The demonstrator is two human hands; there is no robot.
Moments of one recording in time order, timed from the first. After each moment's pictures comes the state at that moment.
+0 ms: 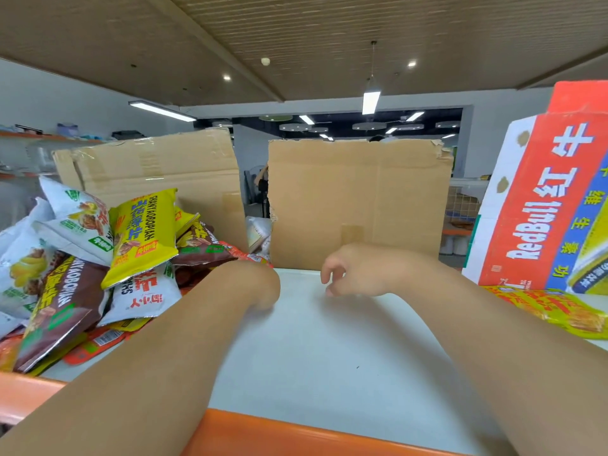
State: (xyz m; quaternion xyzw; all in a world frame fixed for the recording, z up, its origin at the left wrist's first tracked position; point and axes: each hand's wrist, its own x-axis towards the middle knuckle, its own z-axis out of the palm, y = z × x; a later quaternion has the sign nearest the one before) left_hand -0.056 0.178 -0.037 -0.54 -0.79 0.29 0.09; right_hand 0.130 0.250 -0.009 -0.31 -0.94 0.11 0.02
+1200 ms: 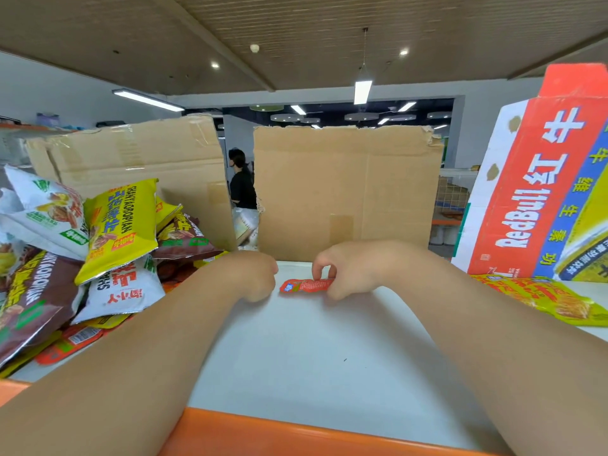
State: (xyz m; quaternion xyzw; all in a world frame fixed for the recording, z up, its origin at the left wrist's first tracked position) left_hand -0.051 0.173 -0.039 -0.57 -0.82 0.03 0.00; right_hand 0.129 0.251 -0.013 -0.34 -0.94 0.07 -0.06
